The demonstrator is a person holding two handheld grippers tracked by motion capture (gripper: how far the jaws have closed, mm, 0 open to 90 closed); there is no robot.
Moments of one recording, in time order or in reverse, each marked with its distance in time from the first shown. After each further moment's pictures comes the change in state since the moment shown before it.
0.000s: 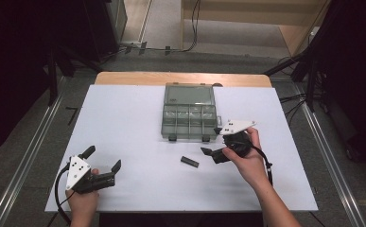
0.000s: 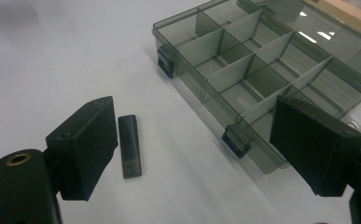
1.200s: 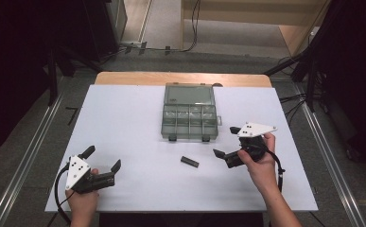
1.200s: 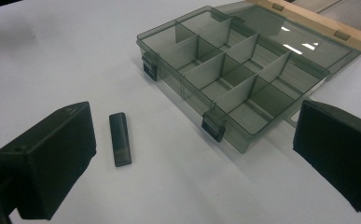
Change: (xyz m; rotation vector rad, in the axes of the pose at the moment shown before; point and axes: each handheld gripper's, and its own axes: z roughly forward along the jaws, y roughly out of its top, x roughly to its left) left arm 0.000 0.000 0.000 -0.001 0.001 -0.004; right arm -0.010 -0.023 -0.029 -0.094 -0.037 0.067
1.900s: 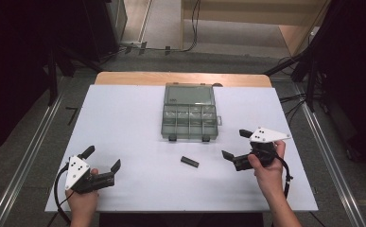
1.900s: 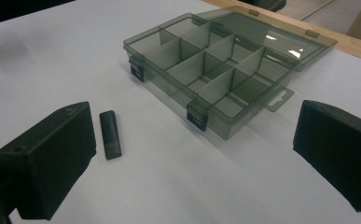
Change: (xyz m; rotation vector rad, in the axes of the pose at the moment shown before) left arm 0.001 0.000 0.000 -0.003 -0.001 -0.004; right arm -0.006 -0.021 -0.018 -0.068 -0.036 0.050
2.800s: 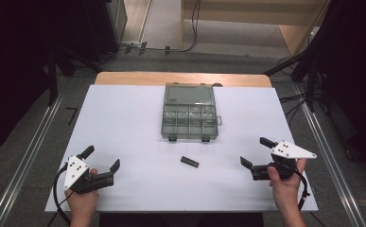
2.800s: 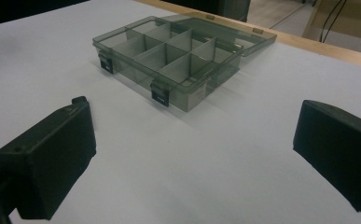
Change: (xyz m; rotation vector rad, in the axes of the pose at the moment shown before) left arm 0.001 0.000 -0.001 -0.006 0.003 -0.012; right arm -0.009 -0.042 -0.041 -0.093 -0.123 0.040
